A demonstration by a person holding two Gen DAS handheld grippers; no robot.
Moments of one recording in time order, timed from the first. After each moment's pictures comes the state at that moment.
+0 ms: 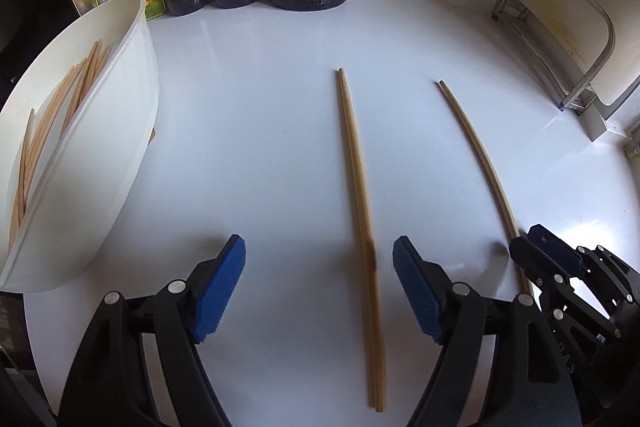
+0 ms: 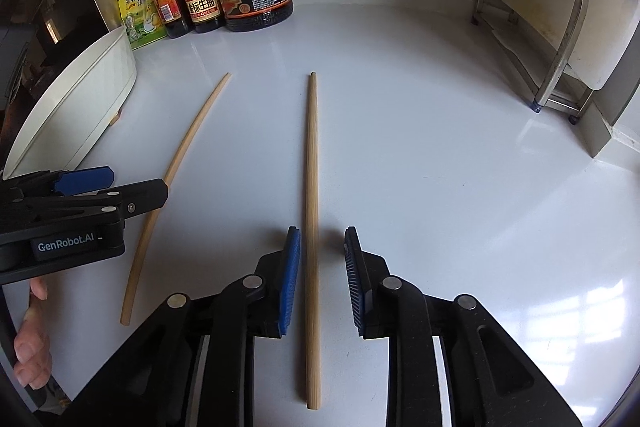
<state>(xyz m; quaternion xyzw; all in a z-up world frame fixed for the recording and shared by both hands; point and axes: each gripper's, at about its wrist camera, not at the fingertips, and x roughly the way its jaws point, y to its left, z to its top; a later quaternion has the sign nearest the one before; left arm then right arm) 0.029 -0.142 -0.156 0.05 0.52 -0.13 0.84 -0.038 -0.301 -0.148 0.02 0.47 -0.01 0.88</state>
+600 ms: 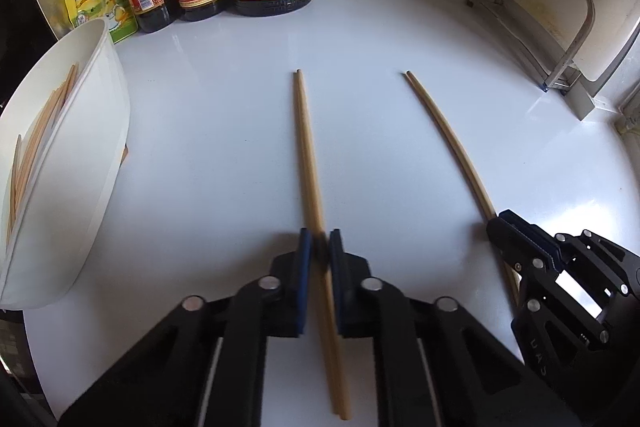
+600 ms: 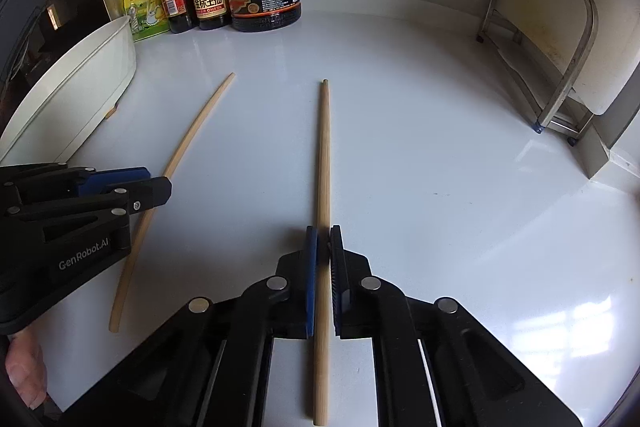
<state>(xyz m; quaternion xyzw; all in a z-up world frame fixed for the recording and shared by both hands) 0.021 -0.161 -0.157 0.07 0.51 -0.17 0.84 -0.031 -0.285 -0.149 -0.01 0.46 -0.02 0.89</state>
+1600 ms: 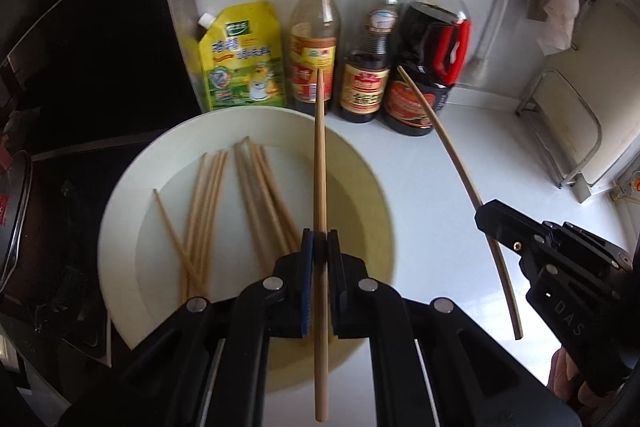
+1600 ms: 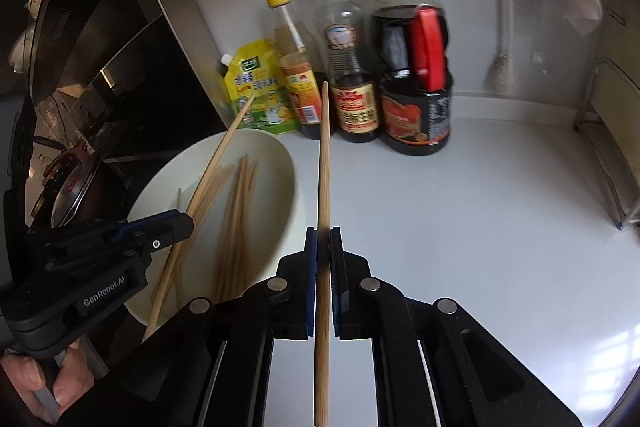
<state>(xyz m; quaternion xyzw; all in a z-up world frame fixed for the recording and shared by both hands) 0.085 0.035 -0.027 0.04 0.45 -0.13 0.88 0.046 -0.119 -0.032 0.07 0.40 0.09 0.91</state>
